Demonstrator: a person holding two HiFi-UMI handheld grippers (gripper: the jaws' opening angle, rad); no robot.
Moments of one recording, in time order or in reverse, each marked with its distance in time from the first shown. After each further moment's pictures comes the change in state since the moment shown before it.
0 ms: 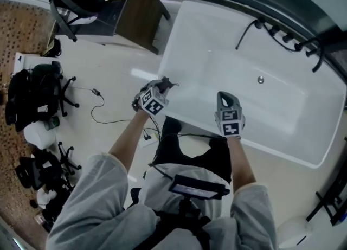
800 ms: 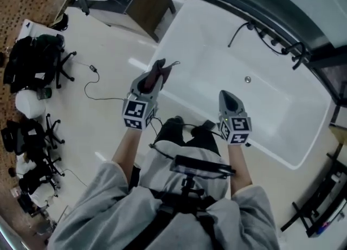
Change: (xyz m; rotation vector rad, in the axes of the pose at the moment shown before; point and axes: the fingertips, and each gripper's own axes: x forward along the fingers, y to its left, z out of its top) left arm -0.283 -0.077 0.119 -0.532 -0.645 0.289; right arm -0.203 -0.009 0.036 0.042 -0.231 0.144
